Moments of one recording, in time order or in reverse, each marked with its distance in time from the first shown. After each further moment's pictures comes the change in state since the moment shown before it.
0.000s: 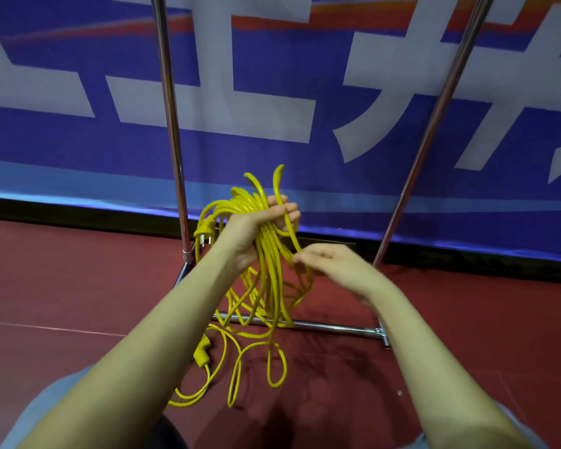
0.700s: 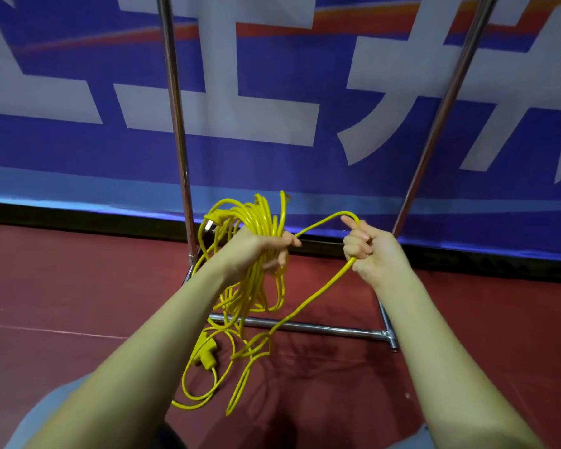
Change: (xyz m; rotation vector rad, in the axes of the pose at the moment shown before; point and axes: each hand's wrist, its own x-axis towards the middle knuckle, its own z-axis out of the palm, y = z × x) left_hand -0.013 0.000 -0.027 0.656 -0.214 -0.035; right_hand 0.015 -0.009 -0.025 1.400 0.367 0.185
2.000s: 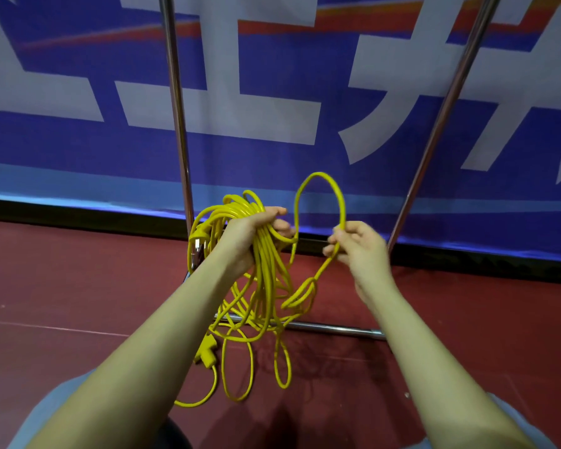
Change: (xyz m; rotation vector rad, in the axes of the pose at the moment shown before) left_hand 0.007 0.013 0.005 -0.493 0.227 -0.026; right_hand -0.003 0.031 -0.014 -0.890 0.003 -0.555
